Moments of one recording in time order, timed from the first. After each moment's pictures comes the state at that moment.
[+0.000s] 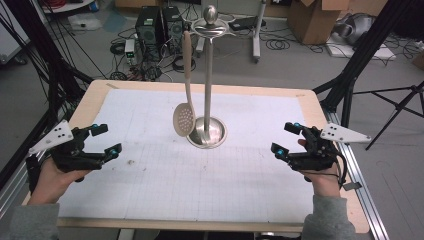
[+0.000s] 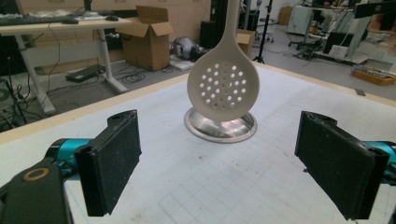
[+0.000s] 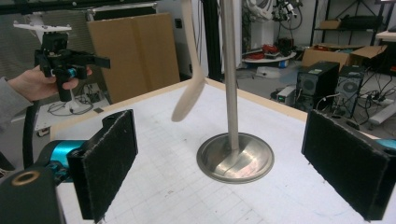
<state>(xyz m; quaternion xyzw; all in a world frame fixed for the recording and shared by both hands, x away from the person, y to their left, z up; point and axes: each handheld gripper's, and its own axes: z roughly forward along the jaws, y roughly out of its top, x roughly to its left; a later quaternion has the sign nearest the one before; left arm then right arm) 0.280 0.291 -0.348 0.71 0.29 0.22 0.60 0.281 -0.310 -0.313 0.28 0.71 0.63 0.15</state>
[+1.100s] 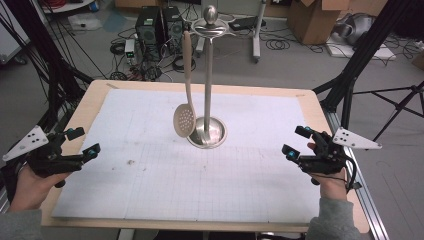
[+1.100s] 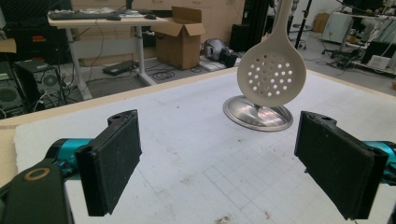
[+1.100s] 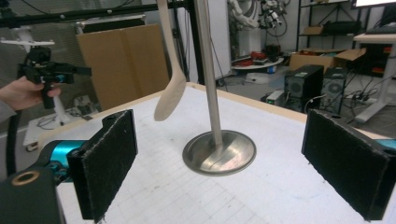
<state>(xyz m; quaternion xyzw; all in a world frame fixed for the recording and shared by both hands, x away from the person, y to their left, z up) 0.270 0.339 -0.360 0.68 0.34 0.25 0.59 0.278 -0.341 -0.332 0.30 0.69 0.64 0.16</state>
